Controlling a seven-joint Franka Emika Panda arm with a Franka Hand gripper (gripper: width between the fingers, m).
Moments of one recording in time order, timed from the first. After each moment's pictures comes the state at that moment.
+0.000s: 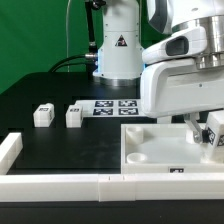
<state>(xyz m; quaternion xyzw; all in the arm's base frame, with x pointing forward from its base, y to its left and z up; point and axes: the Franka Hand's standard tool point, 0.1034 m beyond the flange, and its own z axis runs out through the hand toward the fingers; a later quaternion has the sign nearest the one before) 0.609 0.115 0.059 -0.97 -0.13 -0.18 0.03</state>
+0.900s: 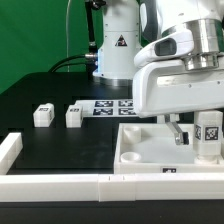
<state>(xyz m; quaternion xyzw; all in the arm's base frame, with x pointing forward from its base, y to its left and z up) 0.604 0.106 0.055 -0.97 -0.13 -0.22 0.03</state>
